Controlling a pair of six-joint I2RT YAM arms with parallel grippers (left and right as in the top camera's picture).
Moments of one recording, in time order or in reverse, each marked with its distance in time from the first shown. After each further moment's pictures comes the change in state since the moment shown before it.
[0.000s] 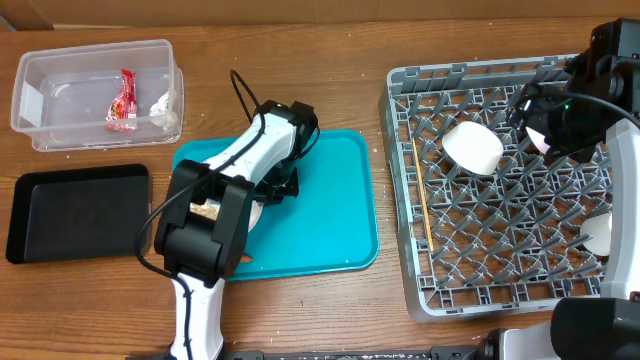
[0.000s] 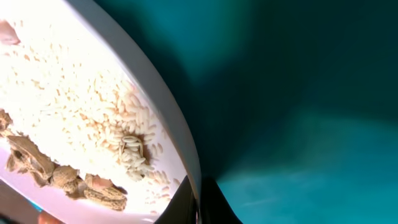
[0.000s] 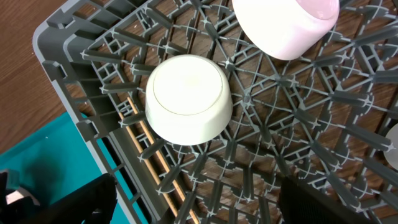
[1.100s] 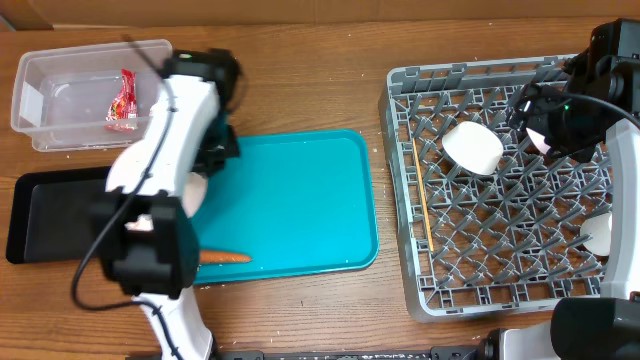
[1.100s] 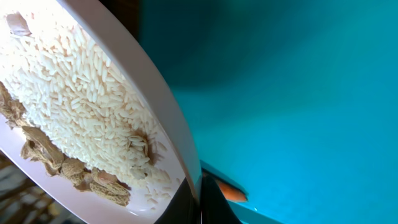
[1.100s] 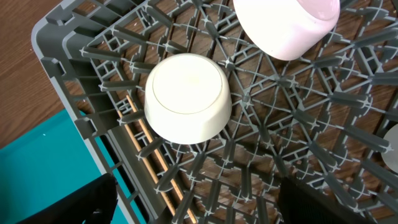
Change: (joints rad) left arm 0.289 -0.151 0.253 -0.300 0.013 0.033; right arm 0.000 0.000 0.000 -0.003 0.000 -0.016
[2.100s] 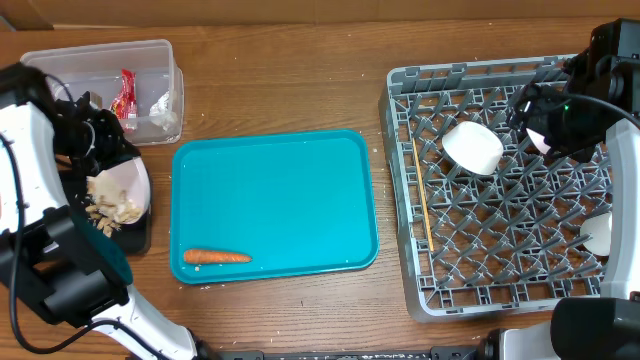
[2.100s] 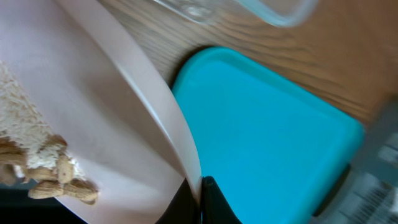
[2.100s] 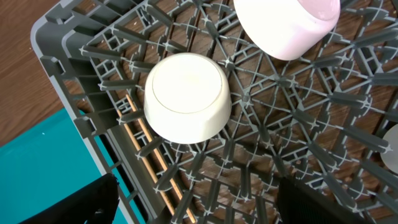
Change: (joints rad) left arm 0.613 -0.034 0.008 0.197 0.683 0.438; right arm 0.000 0.000 0.000 -0.002 0.000 -0.006
